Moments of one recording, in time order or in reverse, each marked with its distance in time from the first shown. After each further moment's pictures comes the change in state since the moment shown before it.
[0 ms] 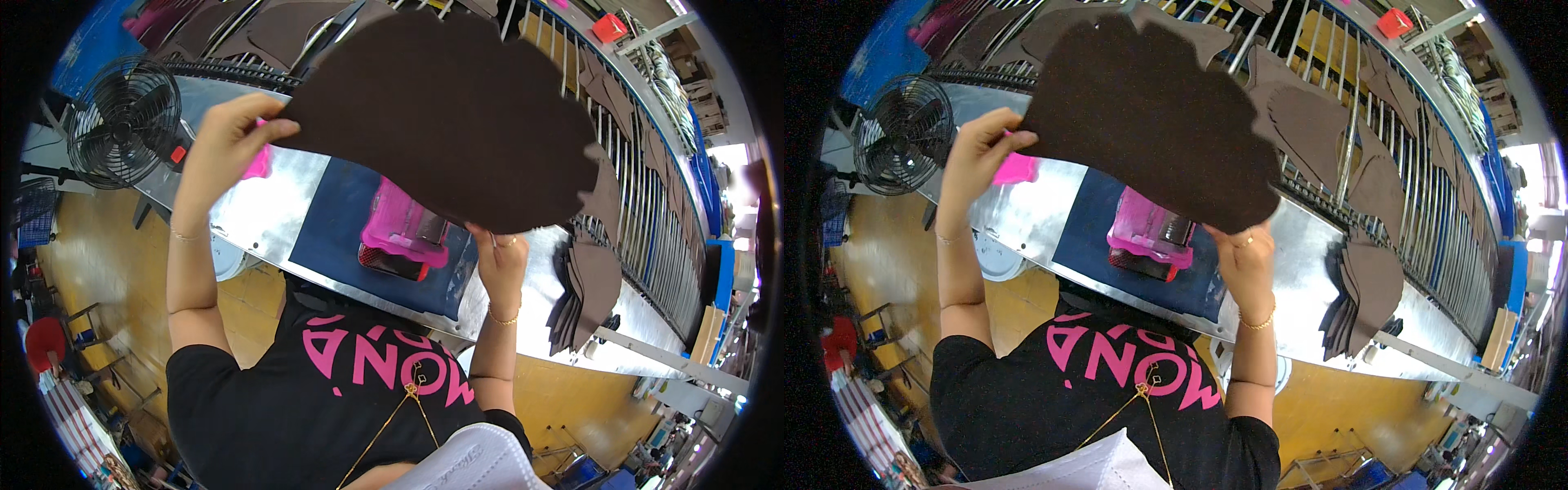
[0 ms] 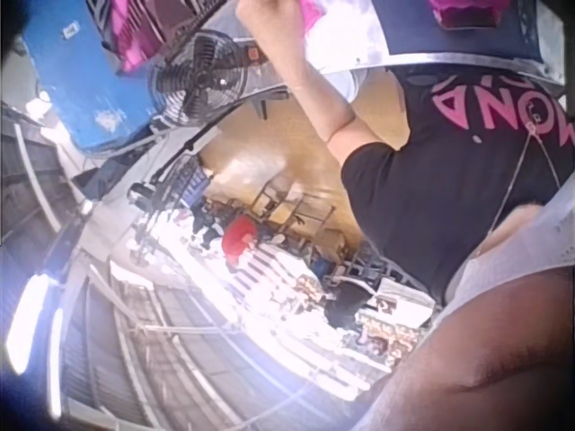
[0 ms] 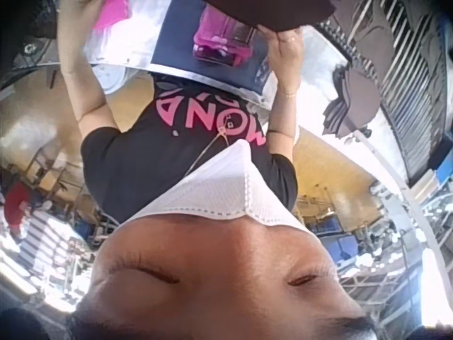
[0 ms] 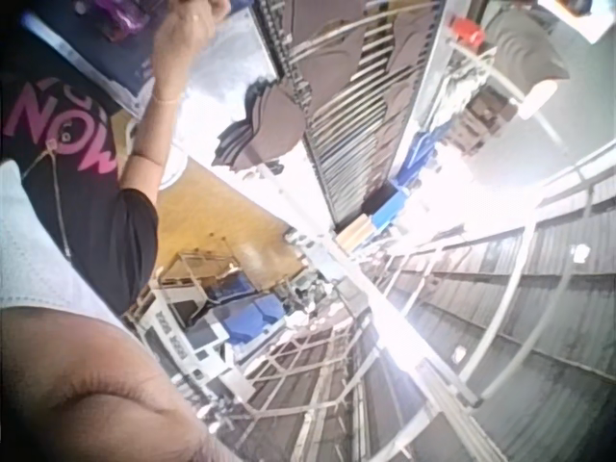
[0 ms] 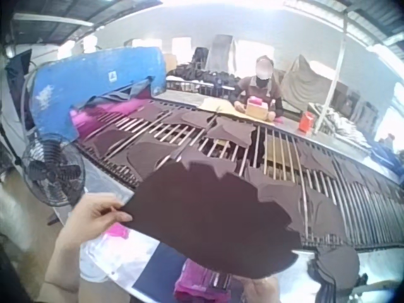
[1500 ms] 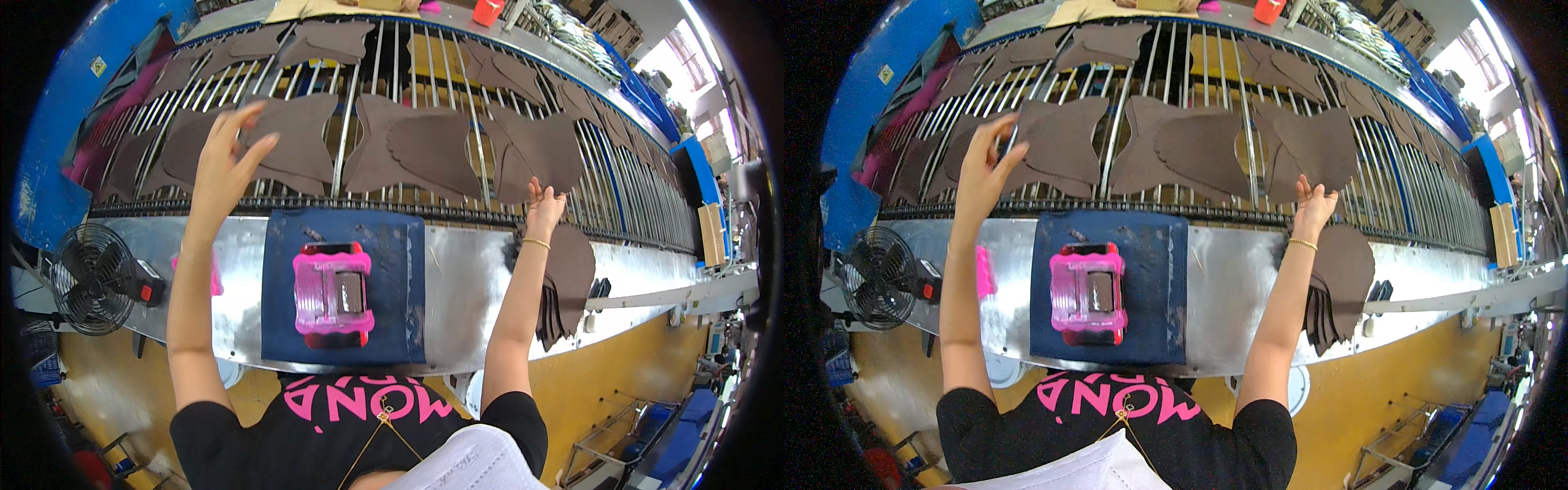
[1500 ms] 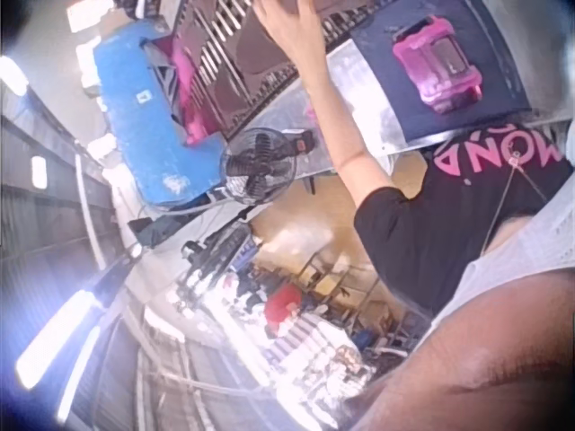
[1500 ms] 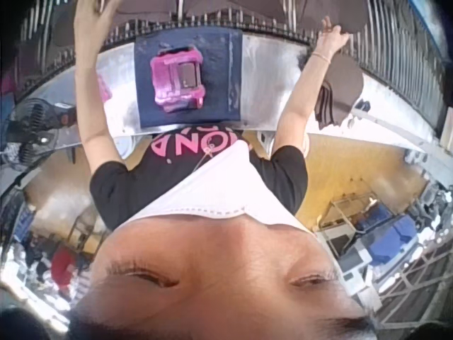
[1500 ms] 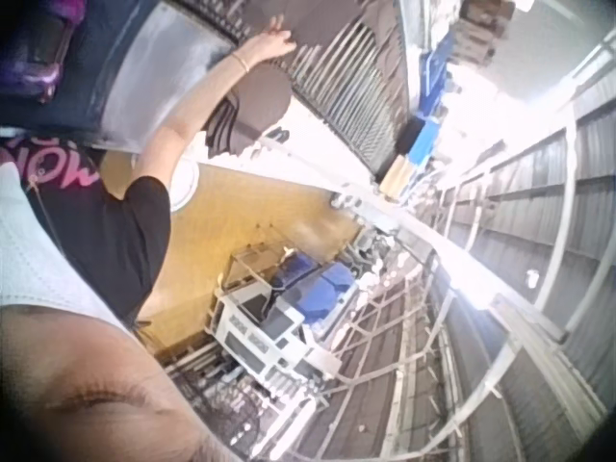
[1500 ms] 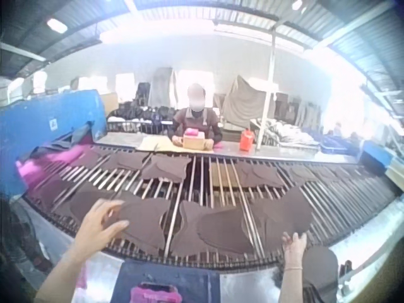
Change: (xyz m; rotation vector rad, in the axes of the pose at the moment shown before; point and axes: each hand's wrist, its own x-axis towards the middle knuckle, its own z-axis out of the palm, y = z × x) left_hand 0.138 0.050 0.079 0.106 0.168 0.325; right_hand 0.004 0.288 -0.148 0.864 1.083 0.535
